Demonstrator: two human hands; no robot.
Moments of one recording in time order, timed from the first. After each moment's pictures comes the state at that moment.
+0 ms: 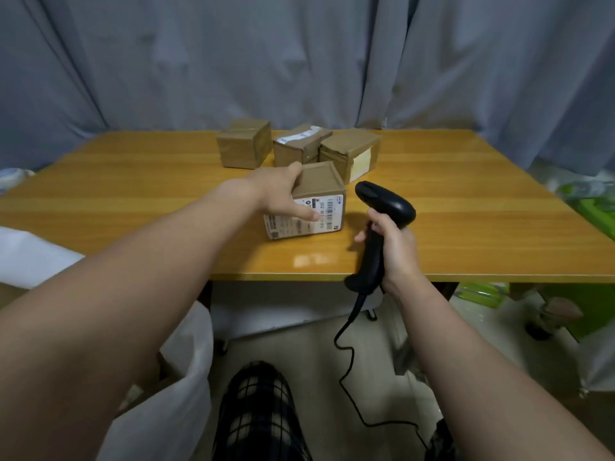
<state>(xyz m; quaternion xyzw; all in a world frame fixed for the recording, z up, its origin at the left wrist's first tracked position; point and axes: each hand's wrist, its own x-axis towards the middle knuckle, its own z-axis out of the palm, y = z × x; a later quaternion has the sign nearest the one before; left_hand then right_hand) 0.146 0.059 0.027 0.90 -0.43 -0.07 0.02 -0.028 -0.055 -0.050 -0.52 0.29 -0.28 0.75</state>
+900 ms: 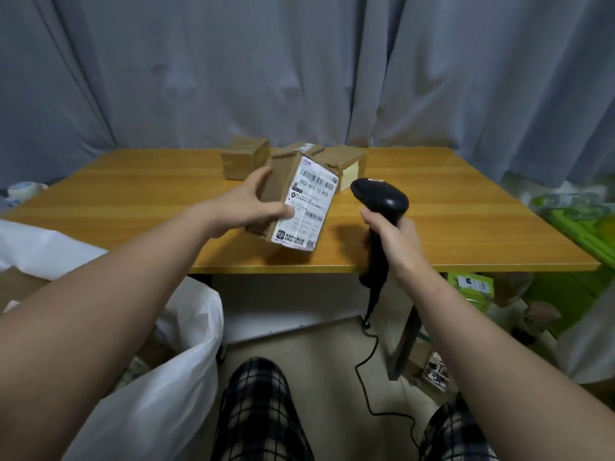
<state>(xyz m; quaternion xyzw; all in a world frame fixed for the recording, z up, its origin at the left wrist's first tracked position) 0.102 0.133 0.031 0.82 -0.32 -0.22 0.41 -0.078 -0.041 -0.015 -0.66 0.26 -0.28 0.64</state>
